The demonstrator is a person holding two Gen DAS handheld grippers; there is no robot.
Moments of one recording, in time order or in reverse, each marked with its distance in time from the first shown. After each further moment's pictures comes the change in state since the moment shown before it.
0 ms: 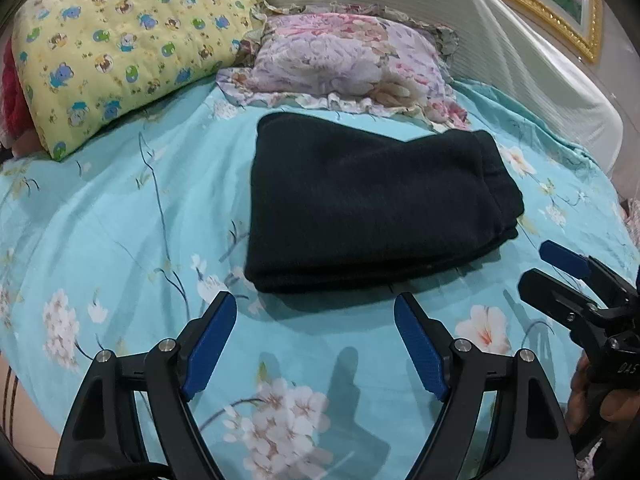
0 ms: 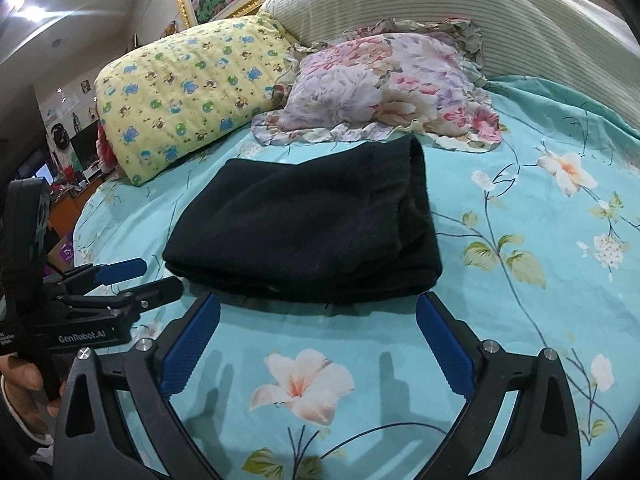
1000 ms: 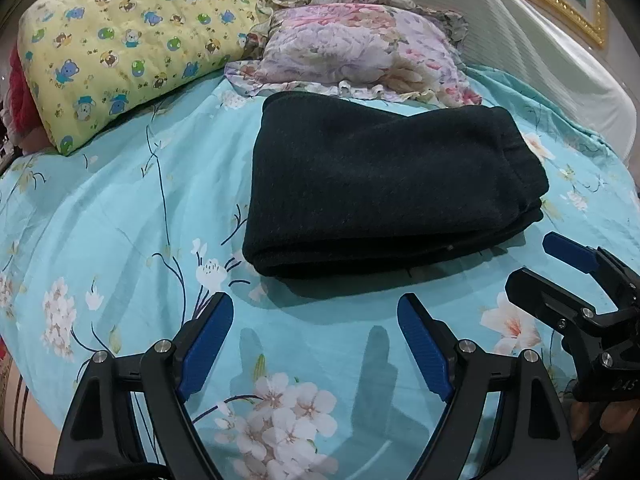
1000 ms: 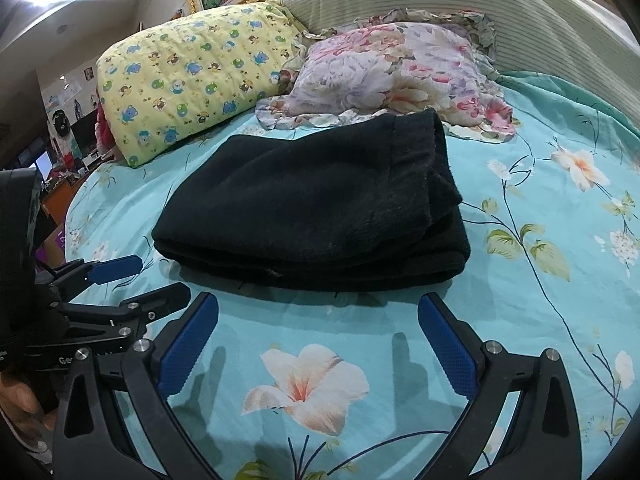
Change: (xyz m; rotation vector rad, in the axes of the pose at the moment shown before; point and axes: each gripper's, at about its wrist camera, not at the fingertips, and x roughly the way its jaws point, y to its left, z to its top) left arm 0.020 -0.006 -0.009 0.022 -0.001 0.083; right arm 0.023 0.008 -0.012 -0.037 0.010 -0.010
